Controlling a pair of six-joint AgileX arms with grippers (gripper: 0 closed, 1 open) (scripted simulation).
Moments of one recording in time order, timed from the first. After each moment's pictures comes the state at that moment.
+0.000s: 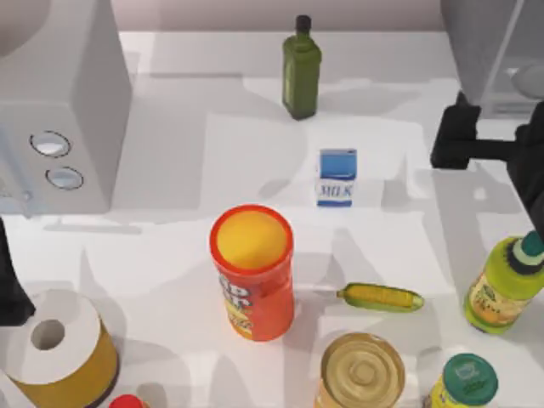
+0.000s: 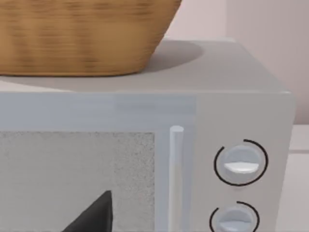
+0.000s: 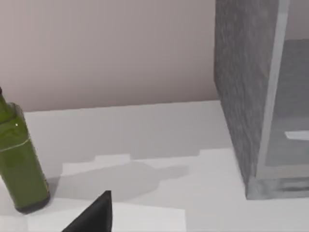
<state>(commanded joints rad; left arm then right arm) 0.00 0.00 0.00 0.00 0.00 0.00 0.48 1.33 0.54 0.54 0.47 0.20</state>
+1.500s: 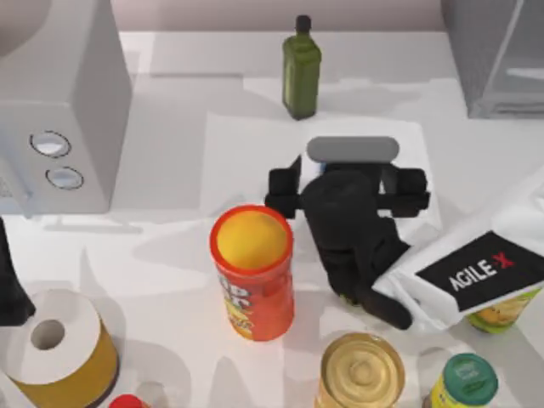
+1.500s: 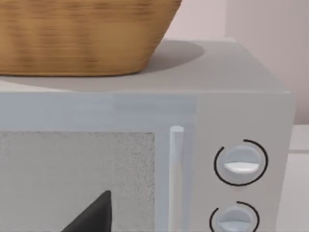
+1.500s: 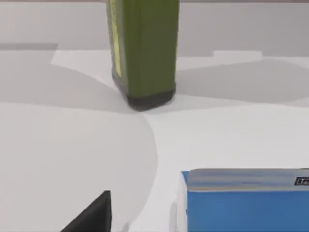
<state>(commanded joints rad) 0.00 0.00 0.00 0.00 0.00 0.00 0.76 2.13 0.92 0.78 0.75 0.30</state>
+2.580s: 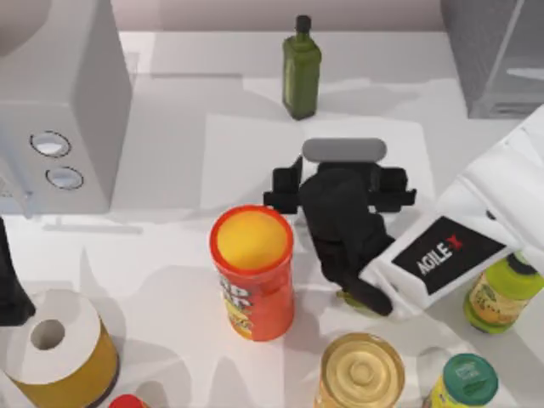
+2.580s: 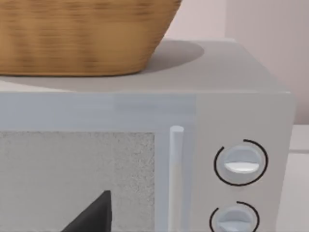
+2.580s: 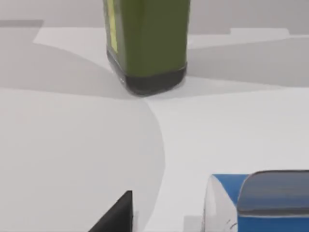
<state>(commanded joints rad) 0.00 0.00 0.00 0.00 0.00 0.00 0.70 2.33 1.04 0.89 0.69 0.27</state>
